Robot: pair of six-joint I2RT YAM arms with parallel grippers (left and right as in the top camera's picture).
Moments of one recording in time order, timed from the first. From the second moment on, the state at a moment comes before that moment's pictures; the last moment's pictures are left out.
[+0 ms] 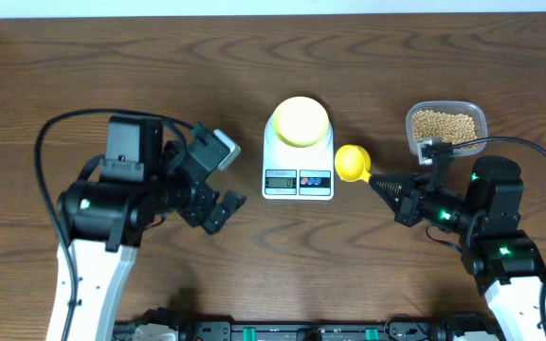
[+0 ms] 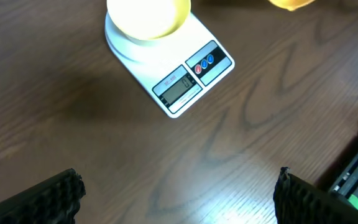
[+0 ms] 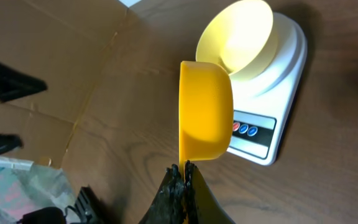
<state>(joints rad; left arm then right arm) -0.15 1.14 1.23 -1.16 0.44 0.51 0.07 0.91 0.59 -0.31 -0.82 0.37</state>
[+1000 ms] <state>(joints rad) -0.15 1.18 1.23 -1.15 0.43 0.52 0.07 0.90 0.59 -0.40 -0.82 0.37</state>
